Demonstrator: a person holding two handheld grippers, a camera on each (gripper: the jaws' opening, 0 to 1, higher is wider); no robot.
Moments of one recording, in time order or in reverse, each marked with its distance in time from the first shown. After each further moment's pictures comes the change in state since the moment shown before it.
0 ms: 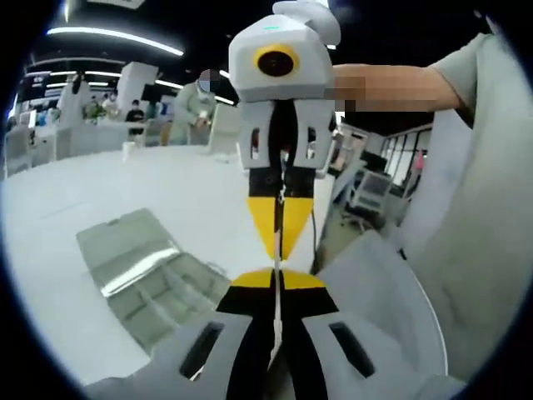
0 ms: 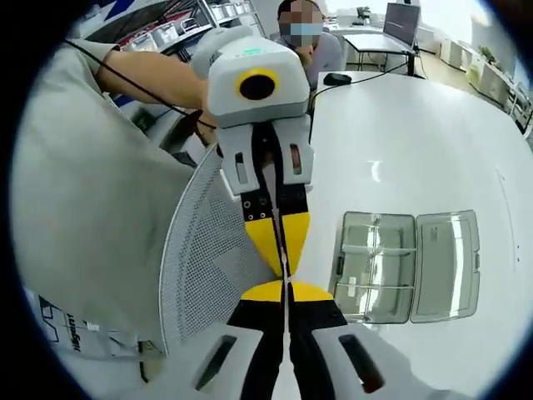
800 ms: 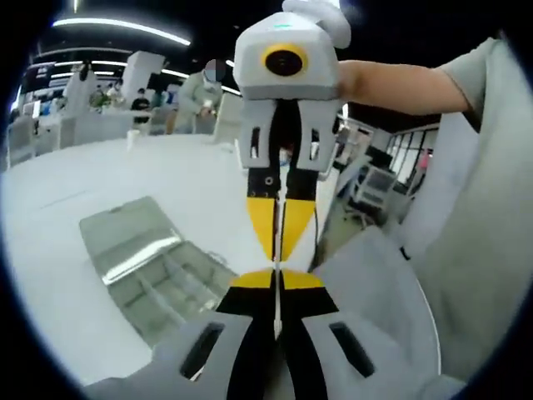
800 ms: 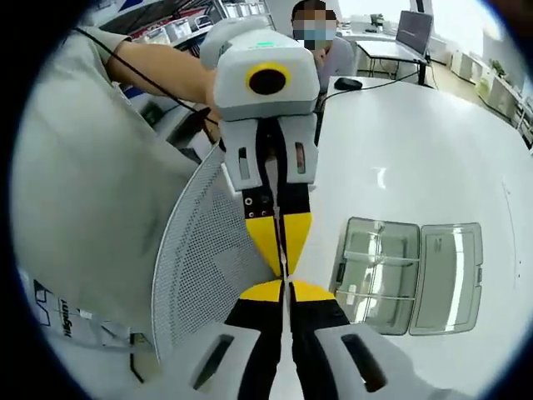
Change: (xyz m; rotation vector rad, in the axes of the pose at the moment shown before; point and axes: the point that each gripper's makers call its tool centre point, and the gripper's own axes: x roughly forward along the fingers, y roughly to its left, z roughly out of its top) left arm -0.003 -0.001 -0.007 -0.027 0.052 0.027; right arm 0.008 0.000 0.001 -0.068 -0.017 0.020
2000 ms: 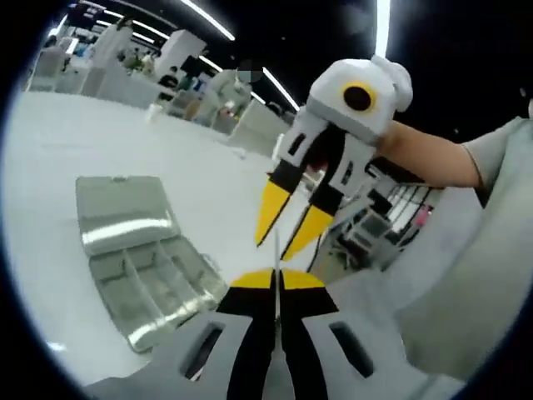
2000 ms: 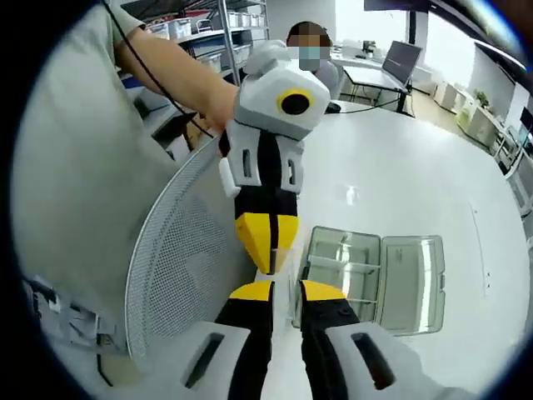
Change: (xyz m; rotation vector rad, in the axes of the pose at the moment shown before) left arm 0.008 0.012 0.014 -0.266 -0.078 -0.012; right arm -0.020 -0.022 -0.003 -0.078 -0.077 -0.145
